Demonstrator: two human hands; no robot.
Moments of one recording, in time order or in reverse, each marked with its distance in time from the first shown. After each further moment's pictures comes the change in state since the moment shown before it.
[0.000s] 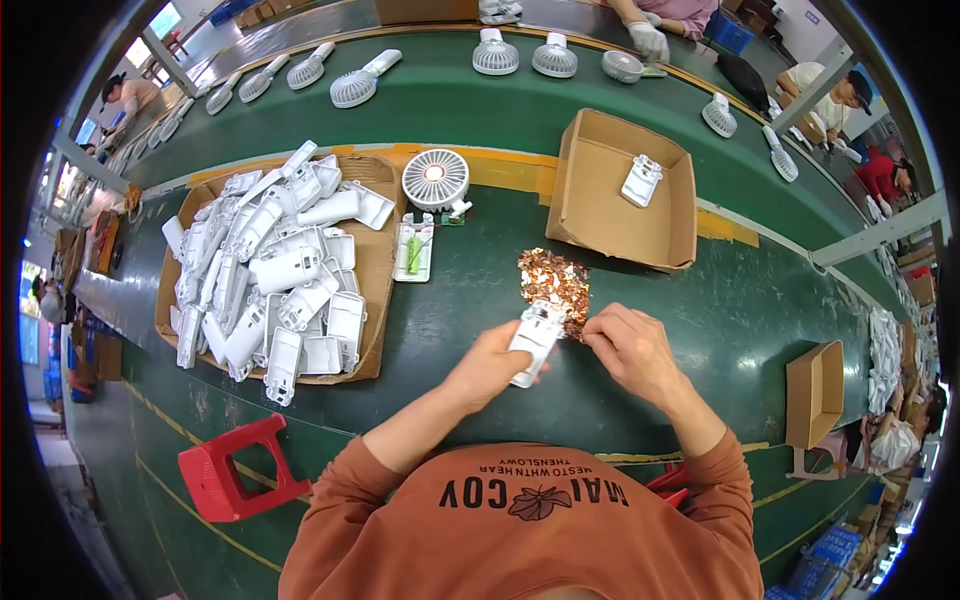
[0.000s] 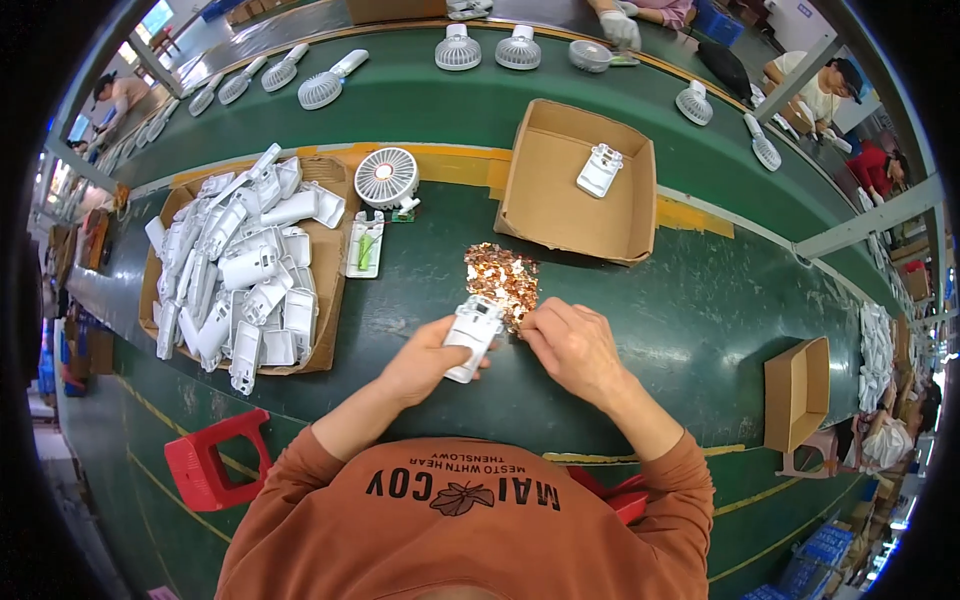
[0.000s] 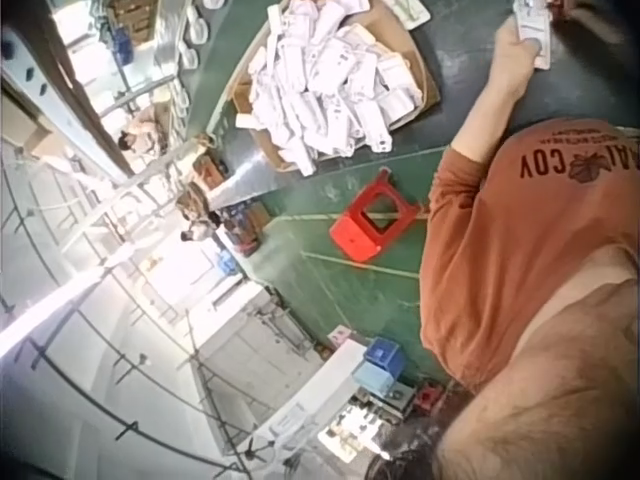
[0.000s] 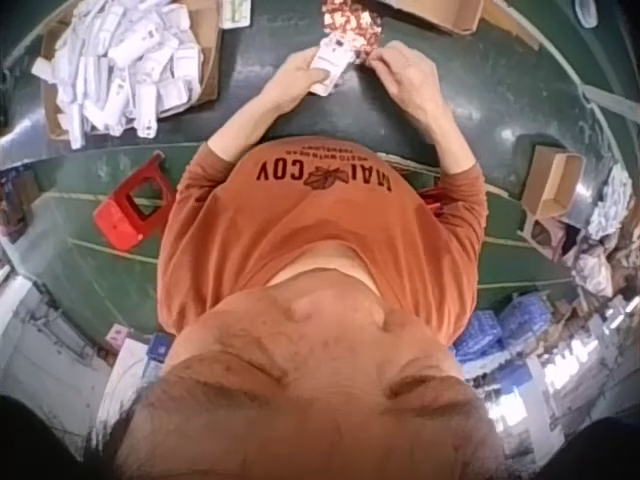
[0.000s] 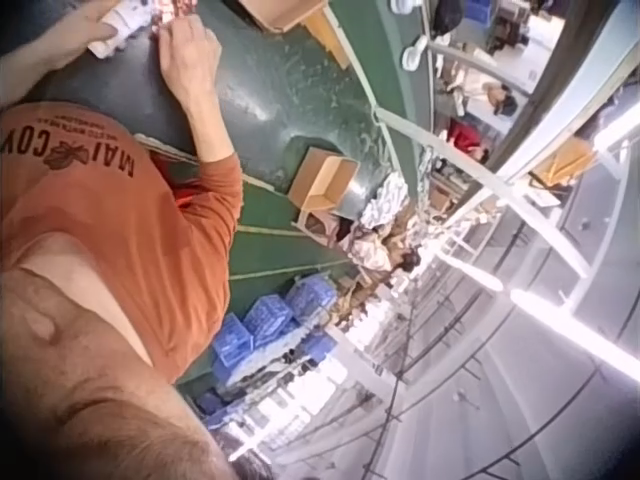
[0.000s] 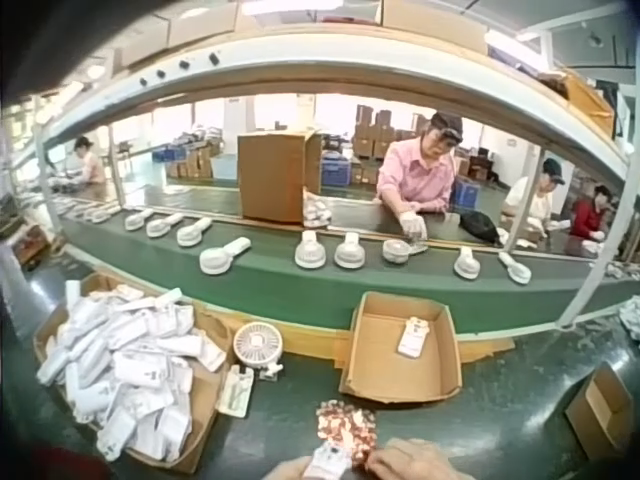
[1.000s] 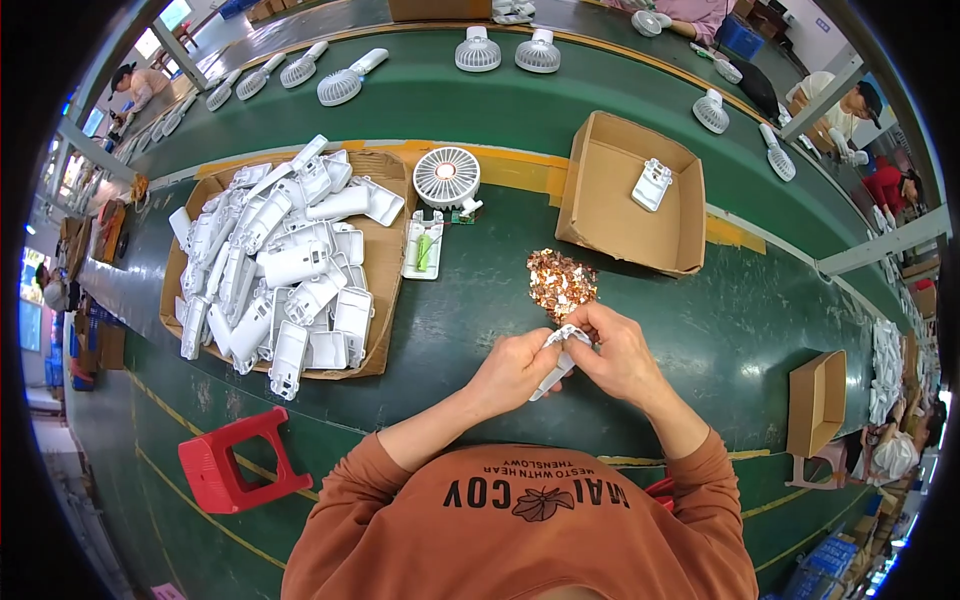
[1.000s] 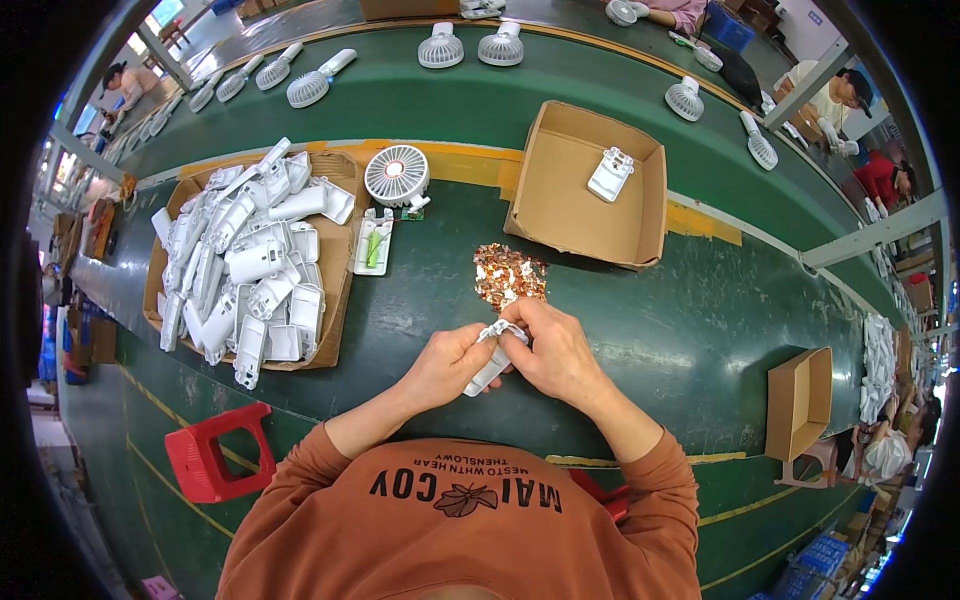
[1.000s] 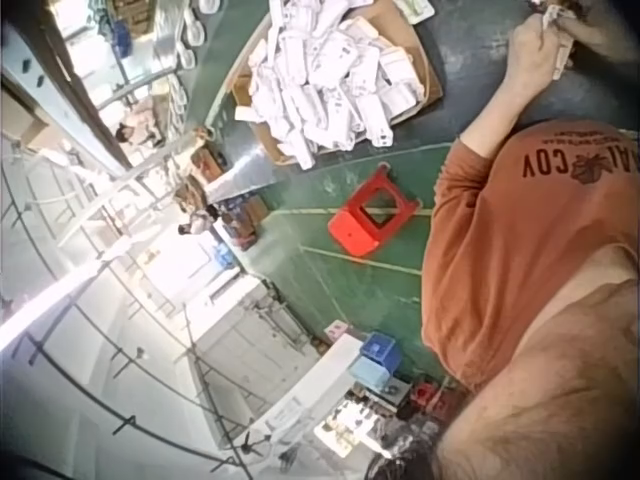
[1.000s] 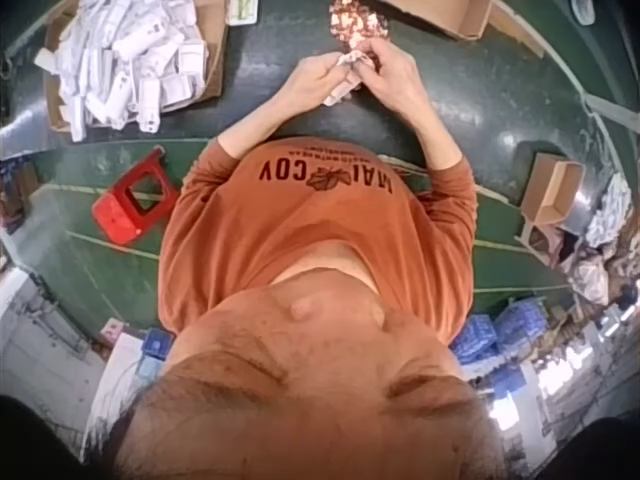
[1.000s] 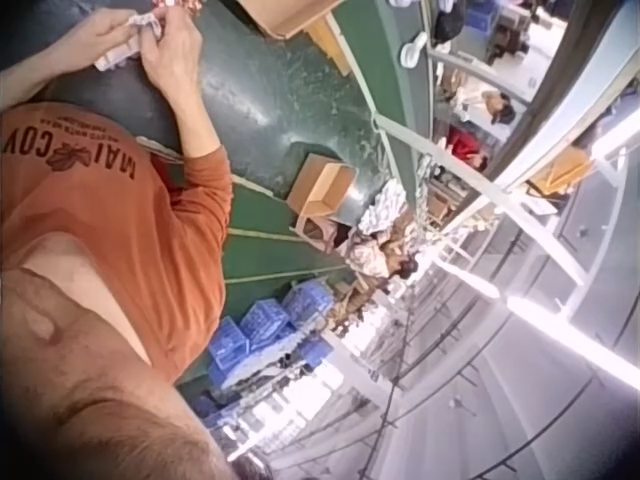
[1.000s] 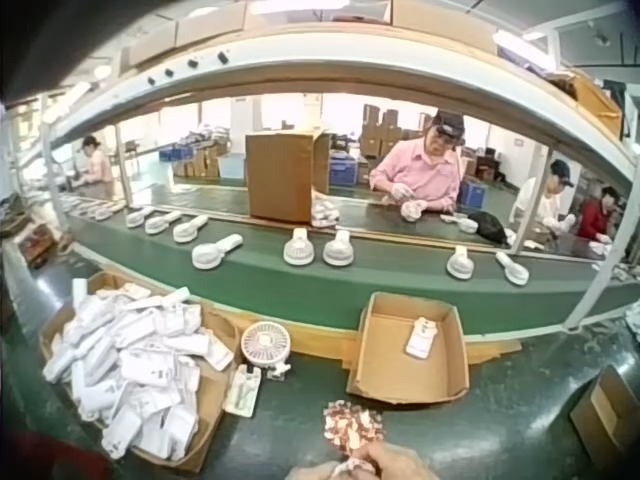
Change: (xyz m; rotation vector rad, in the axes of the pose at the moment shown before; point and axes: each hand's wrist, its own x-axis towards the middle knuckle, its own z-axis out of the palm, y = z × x) left_hand -0.002 0.014 0.018 0.337 0.011 0.115; right_hand 0.018 -0.022 0.014 0.427 -0.068 0.351
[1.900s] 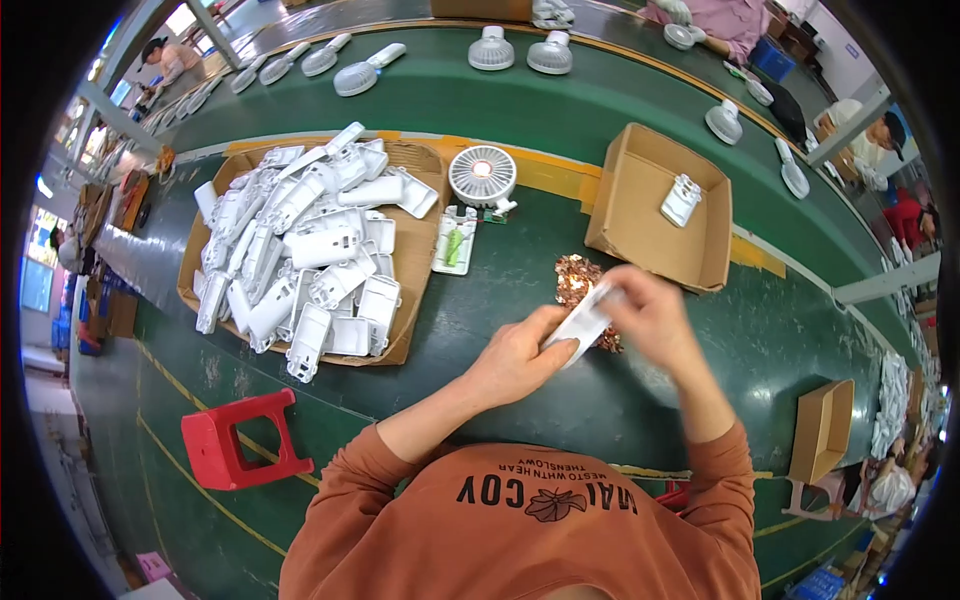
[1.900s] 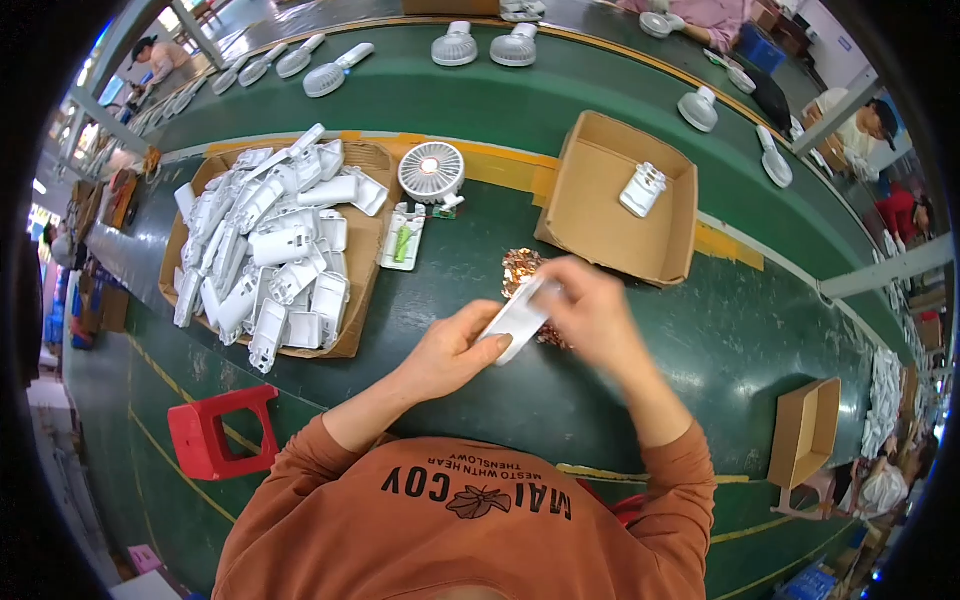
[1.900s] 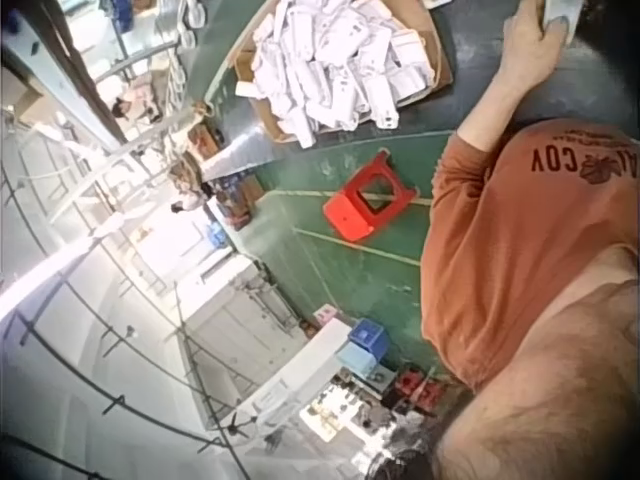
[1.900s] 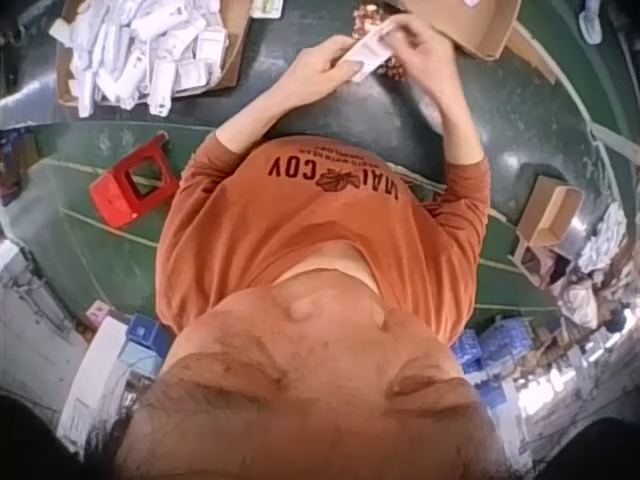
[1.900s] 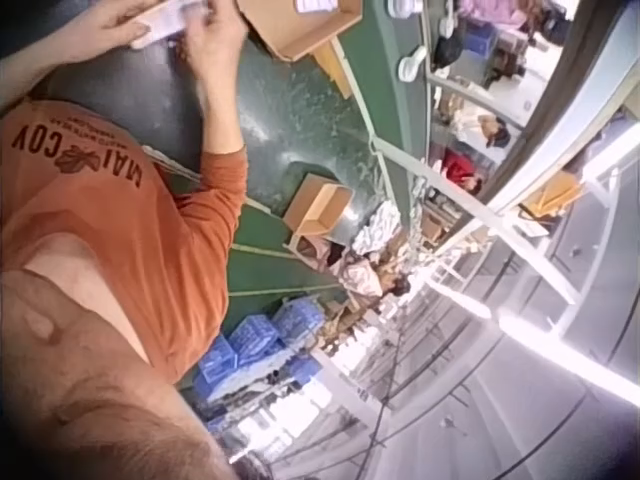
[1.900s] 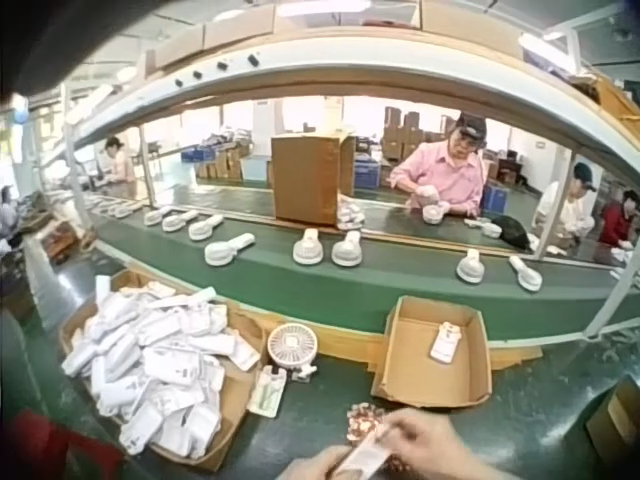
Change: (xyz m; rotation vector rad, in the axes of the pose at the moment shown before) left_hand -0.013 0.004 -0.021 0.091 0.208 0.146; right_hand 0.043 0.004 -0.013 0.152 -0.050 0.071
